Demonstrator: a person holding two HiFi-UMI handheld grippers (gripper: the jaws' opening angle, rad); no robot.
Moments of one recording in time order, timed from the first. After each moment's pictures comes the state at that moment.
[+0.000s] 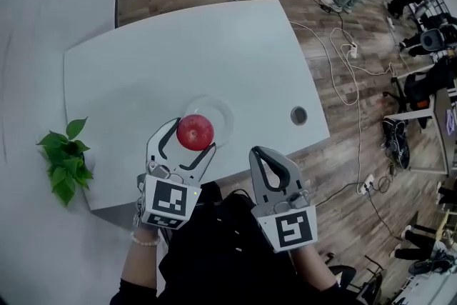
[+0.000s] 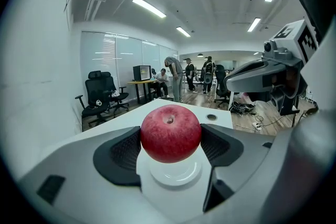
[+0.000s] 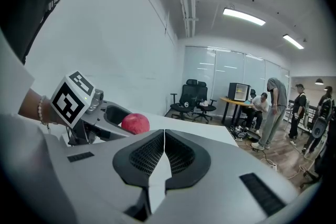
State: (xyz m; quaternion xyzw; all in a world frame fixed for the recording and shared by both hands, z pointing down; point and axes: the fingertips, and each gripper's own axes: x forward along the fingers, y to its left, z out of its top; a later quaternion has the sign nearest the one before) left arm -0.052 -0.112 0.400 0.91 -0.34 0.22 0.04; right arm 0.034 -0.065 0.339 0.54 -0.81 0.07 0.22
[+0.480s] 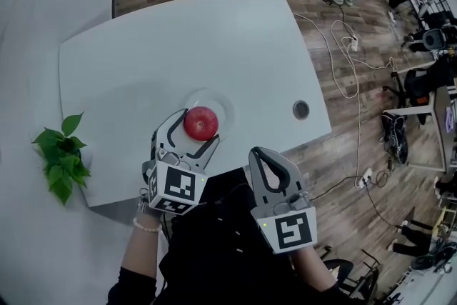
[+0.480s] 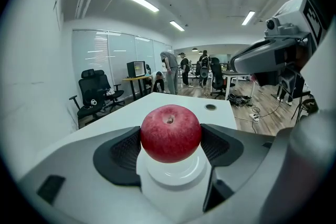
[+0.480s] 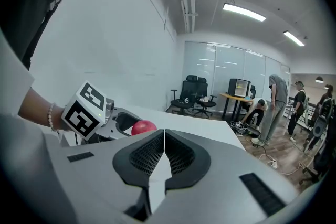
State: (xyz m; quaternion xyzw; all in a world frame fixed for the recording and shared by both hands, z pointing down) left arm -0.039 -0.120 0.446 0.91 -0.31 0.25 0.03; right arm 0.029 -0.060 0.354 0.54 -0.81 0.08 0.23
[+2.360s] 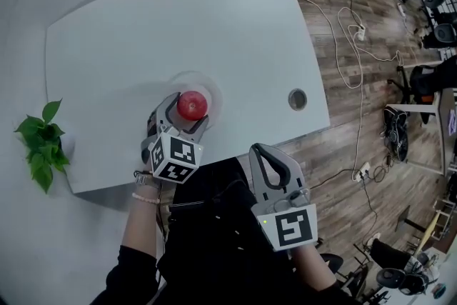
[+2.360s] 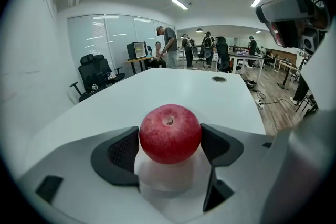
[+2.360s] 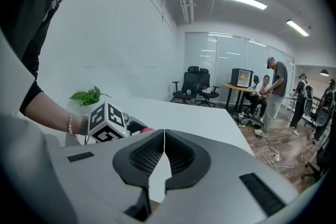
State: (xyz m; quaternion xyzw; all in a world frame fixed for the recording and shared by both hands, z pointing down) left arm -0.005 -0.134 0.558 0.88 -0.32 0.35 0.06; right arm 0.079 -0.048 0.393 0.51 -0.81 0.12 0.26
